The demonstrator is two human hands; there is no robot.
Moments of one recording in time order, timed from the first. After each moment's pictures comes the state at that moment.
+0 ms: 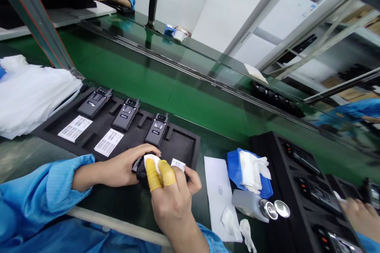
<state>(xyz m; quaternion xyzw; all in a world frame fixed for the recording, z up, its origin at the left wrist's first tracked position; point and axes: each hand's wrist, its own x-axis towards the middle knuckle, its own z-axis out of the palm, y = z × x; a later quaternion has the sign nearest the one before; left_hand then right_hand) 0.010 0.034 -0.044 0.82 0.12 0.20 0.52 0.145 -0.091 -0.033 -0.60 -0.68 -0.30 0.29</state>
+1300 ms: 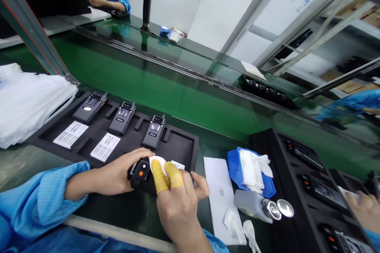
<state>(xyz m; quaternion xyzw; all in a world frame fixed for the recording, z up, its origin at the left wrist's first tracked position) 0.009 0.032 -0.042 0.84 0.11 0.19 0.50 0.154 -0.093 -0.034 -0.63 -0.65 -0.31 0.29</state>
